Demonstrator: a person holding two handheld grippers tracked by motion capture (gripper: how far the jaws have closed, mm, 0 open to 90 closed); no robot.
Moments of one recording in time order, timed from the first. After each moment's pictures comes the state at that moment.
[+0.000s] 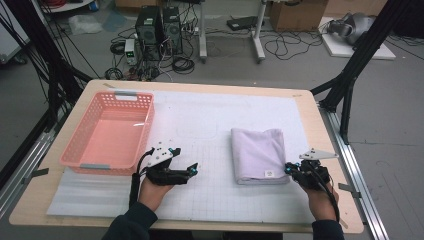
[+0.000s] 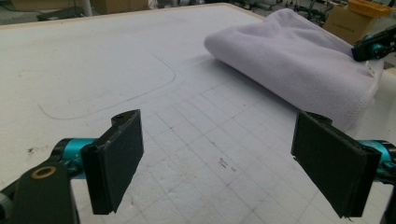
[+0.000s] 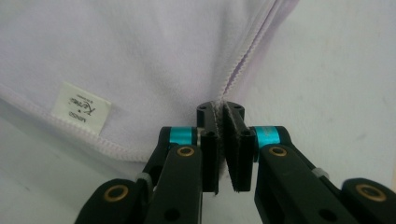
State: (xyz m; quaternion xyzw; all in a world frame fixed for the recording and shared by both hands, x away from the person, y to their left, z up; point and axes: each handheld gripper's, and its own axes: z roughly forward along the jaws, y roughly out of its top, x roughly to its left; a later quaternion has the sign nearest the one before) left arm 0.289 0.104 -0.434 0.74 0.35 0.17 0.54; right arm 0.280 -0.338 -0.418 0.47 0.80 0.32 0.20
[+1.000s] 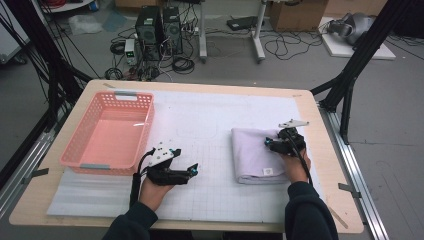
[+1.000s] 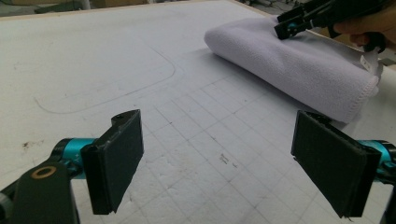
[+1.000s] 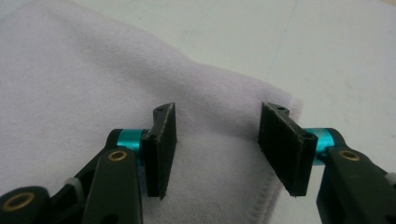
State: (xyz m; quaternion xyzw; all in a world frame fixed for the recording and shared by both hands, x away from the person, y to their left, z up) left arm 0.291 0.102 -0.437 0.74 0.36 0.17 0.54; right arm 0.385 -0.303 -0.426 0.48 0.78 0.32 0.25
